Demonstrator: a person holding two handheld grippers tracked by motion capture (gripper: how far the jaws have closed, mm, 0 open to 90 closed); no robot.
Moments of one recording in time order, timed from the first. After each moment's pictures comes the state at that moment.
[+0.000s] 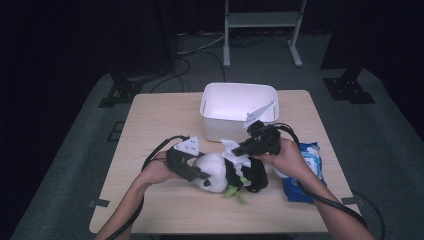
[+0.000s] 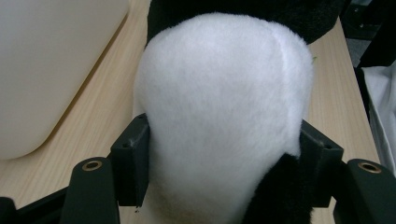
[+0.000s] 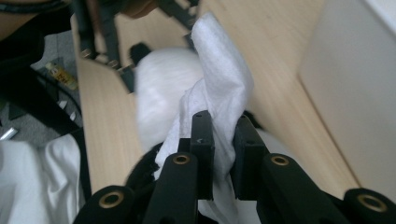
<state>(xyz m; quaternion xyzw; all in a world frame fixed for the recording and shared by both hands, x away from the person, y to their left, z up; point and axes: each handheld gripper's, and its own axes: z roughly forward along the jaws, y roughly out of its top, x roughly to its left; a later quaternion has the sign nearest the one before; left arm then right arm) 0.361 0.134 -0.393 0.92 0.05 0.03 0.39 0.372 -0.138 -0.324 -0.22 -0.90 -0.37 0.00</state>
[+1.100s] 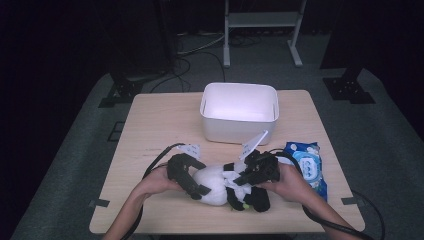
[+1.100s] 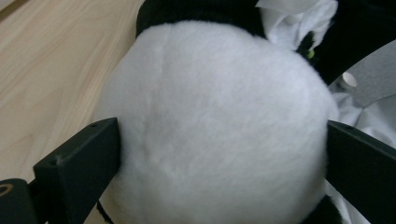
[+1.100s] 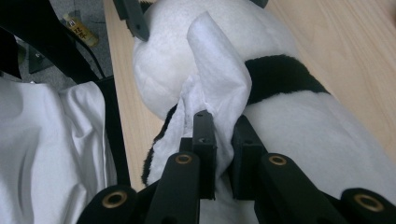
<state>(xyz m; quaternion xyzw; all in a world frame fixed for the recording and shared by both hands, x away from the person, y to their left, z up) 0.350 0.128 -0.411 0.91 0.14 -0.09 0.38 0.320 -0.129 -0.367 -0.17 -0.93 -0.31 0.04</state>
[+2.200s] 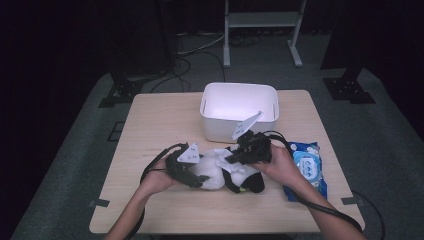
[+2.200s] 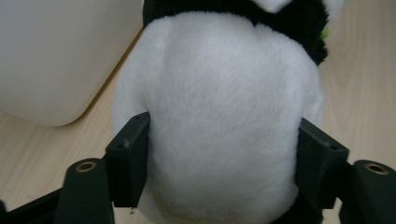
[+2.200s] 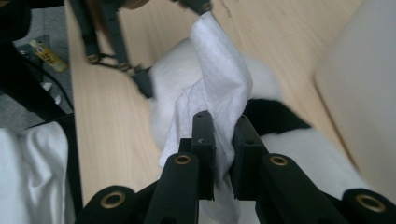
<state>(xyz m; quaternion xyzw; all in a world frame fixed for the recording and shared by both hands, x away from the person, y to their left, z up) 0.340 0.132 -0.400 0.92 0.09 0.11 0.36 0.354 -0.112 -0.335 -0.18 -0.92 -0.34 -0.04</state>
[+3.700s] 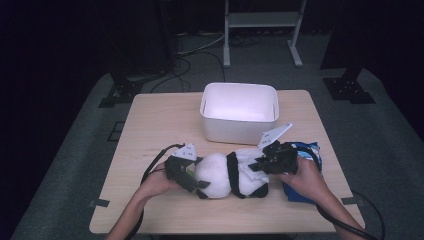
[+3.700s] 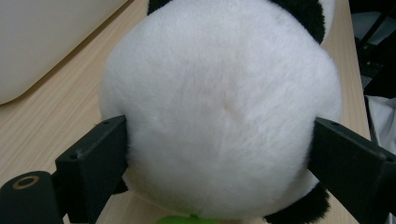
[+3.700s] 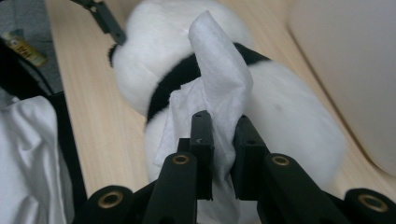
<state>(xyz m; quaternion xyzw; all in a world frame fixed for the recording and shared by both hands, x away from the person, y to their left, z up) 0.349 0.139 -0.418 0.90 0.14 0.02 0.41 0.325 -0.176 -0.345 -0.23 -0.91 -0.33 -0.06</state>
